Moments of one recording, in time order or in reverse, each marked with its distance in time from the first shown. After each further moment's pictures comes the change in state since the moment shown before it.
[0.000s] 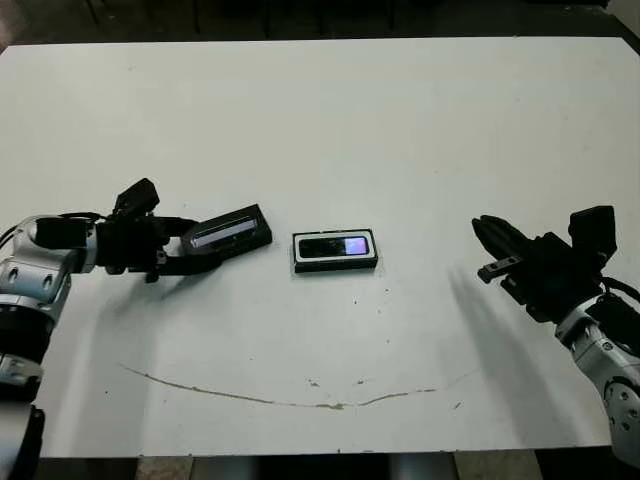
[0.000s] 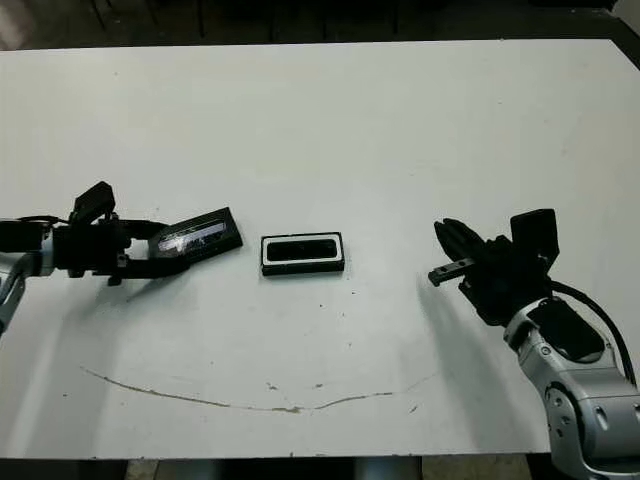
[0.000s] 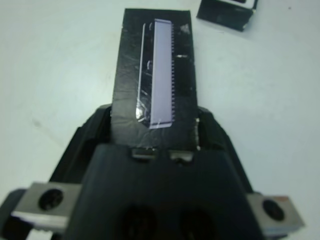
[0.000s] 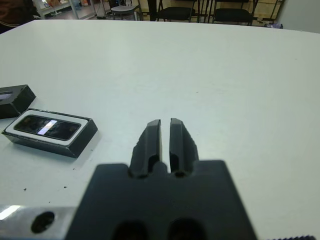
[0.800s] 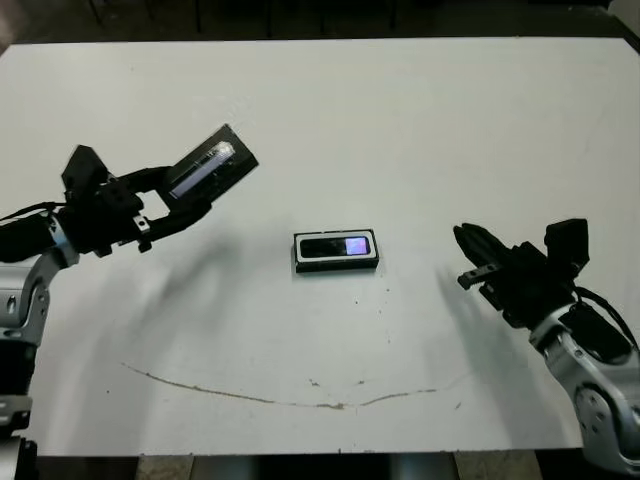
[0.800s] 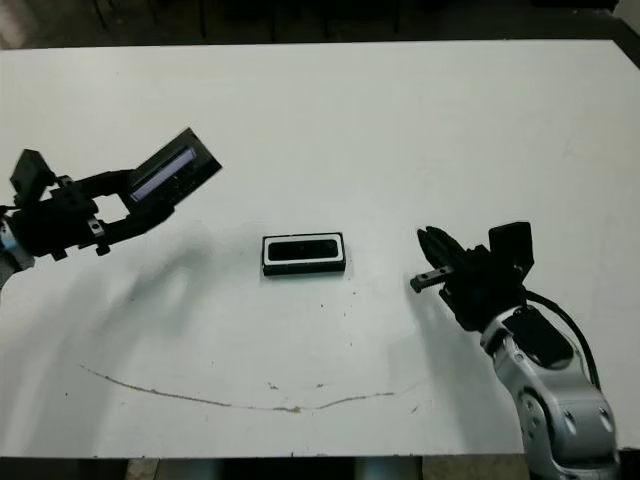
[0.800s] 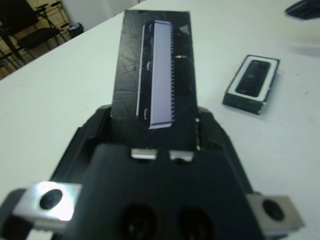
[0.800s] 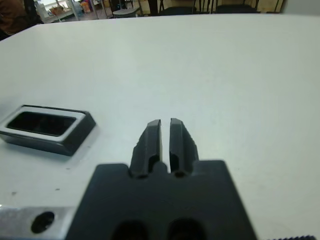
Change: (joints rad) left arm 0.063 -0.083 0.161 -0.211 -0.150 -0.023 0.215; right arm -0.018 0.077 0.050 0.210 -0.044 -0.187 0.037
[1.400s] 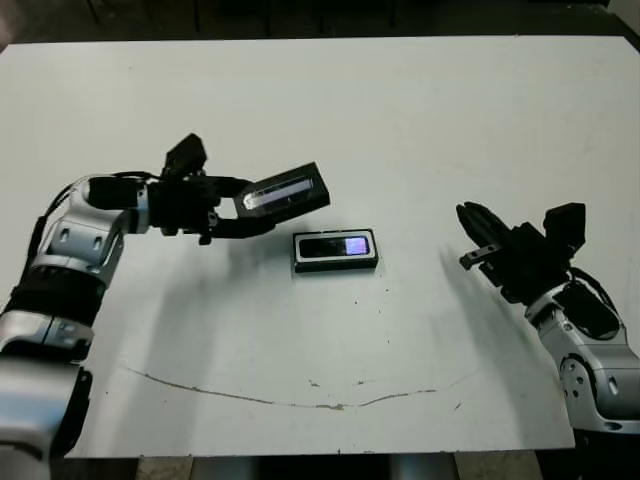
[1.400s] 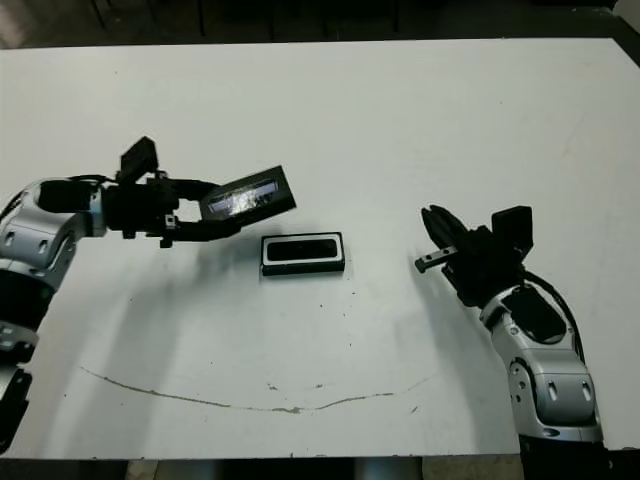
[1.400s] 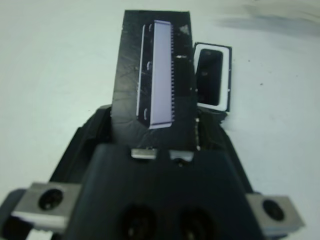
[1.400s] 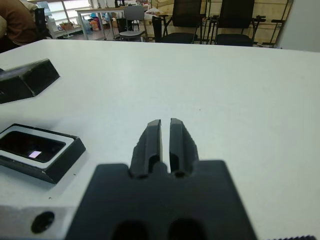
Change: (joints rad) left arm -0.297 -0.124 -0.222 0.320 0.114 0.036 -0.188; right arm -0.077 -0.001 0.002 0.074 -0.048 -0.131 0.041
